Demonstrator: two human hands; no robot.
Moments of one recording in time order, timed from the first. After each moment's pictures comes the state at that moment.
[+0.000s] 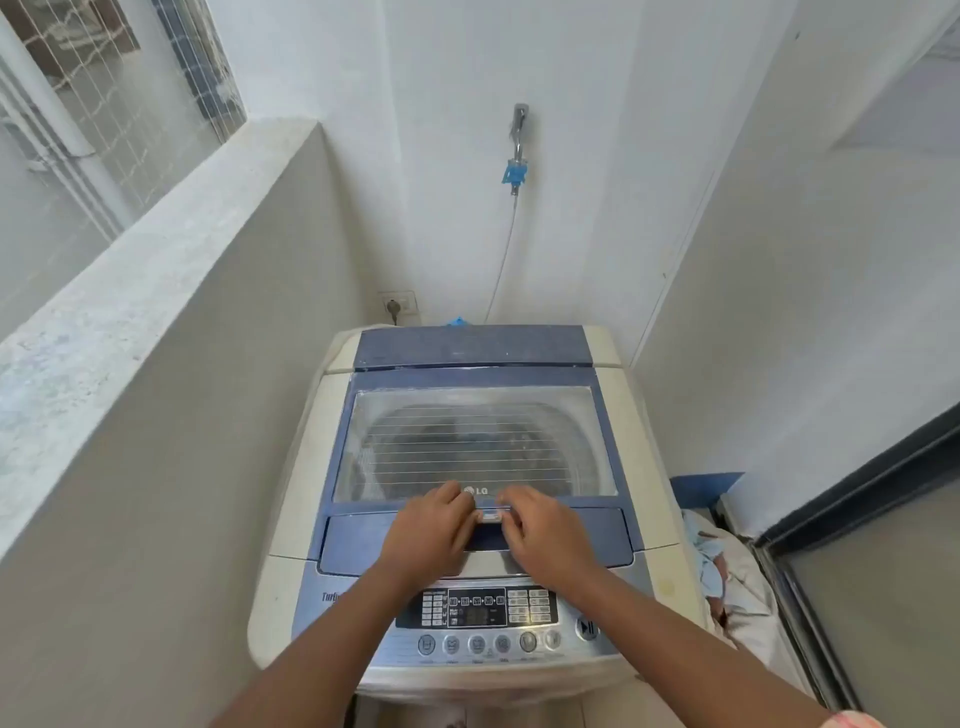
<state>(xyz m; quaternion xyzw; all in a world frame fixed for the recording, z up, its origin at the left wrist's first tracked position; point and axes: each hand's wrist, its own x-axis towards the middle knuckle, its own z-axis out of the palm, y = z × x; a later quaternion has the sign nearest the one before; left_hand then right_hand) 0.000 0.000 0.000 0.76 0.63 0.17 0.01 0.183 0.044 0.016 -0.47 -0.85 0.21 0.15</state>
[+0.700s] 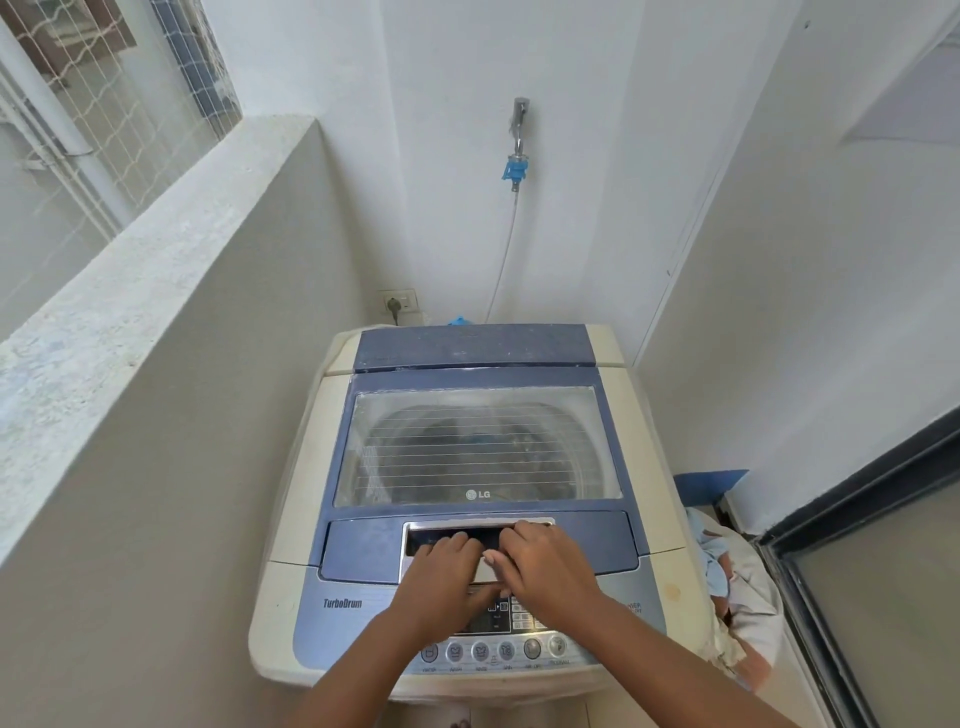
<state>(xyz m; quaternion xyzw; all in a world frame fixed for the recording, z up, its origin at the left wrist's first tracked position) 0.028 -0.034 0.005 0.71 0.67 0.02 0.19 0.187 0.026 -0.009 -0.40 -0.90 0.08 0.15</state>
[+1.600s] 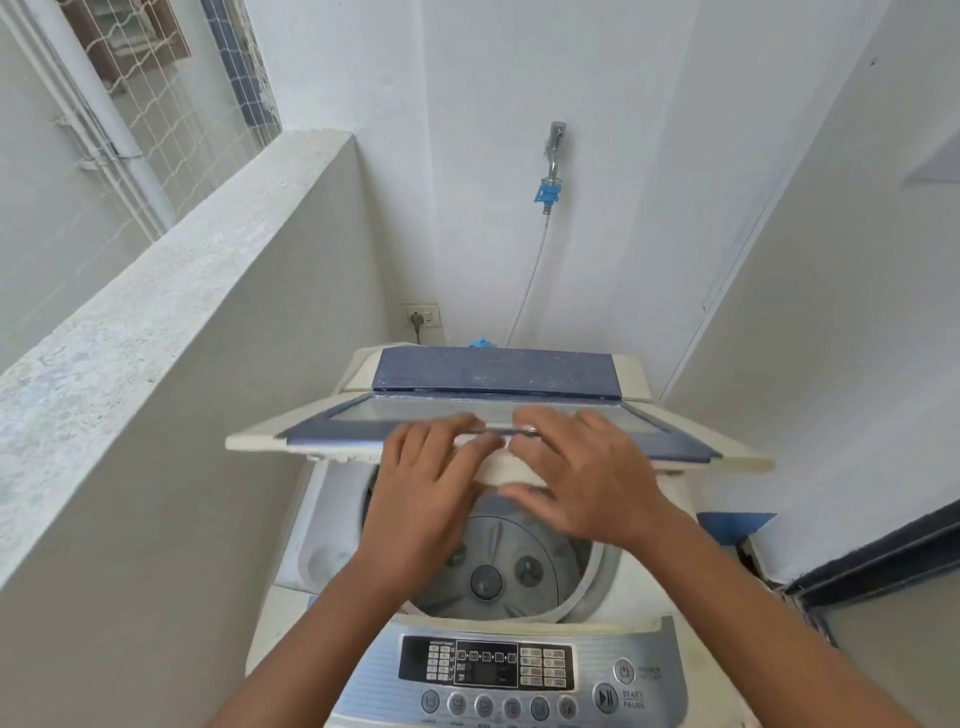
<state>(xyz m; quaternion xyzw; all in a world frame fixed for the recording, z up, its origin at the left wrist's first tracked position) -0.003 0.015 0.134 0.72 0.59 0.32 -0.17 0.177 0.118 0.144 -0.15 -0.92 -0.15 0.32</state>
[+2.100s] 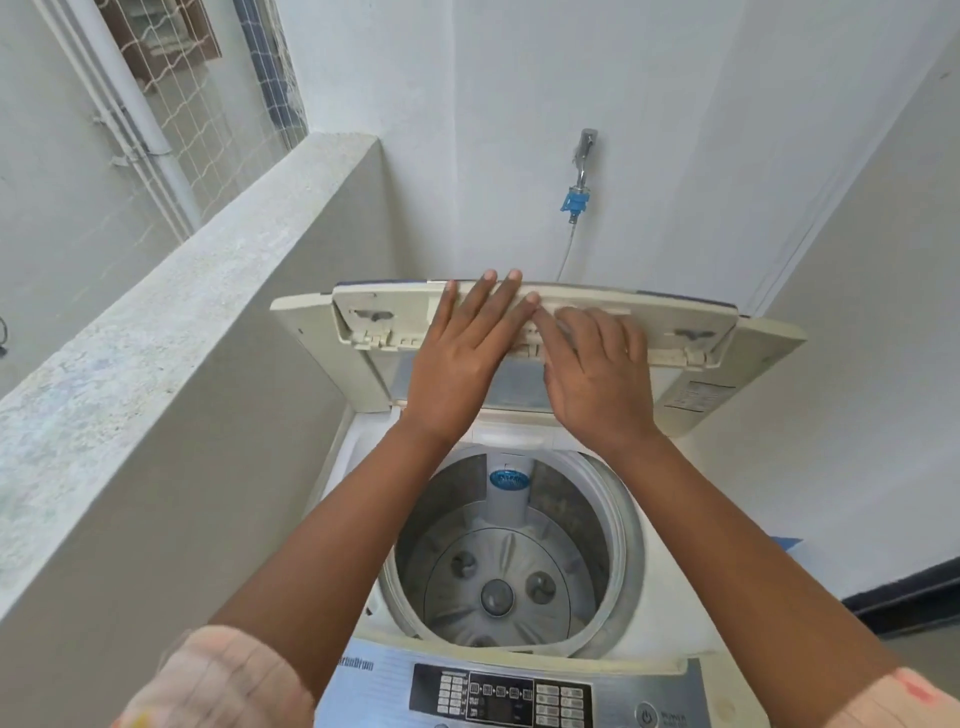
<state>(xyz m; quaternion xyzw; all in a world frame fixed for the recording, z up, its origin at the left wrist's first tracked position) -0.048 0.147 0.165 0.69 0.56 0.35 -0.29 0.121 0.202 0.162 -0.31 -0.82 -0.30 0.38</state>
